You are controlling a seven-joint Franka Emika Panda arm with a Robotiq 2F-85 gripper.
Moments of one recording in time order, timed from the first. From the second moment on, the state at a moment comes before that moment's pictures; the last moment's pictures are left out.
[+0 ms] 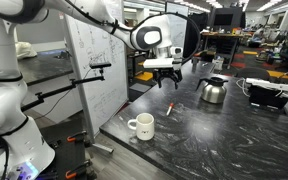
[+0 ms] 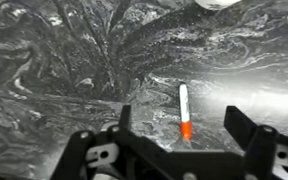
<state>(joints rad) -0.03 0.25 -0.04 -1.83 -0.15 2.25 -0.56</state>
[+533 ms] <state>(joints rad) -0.04 0.31 -0.03 -1.78 -0.16 2.24 -0.57</state>
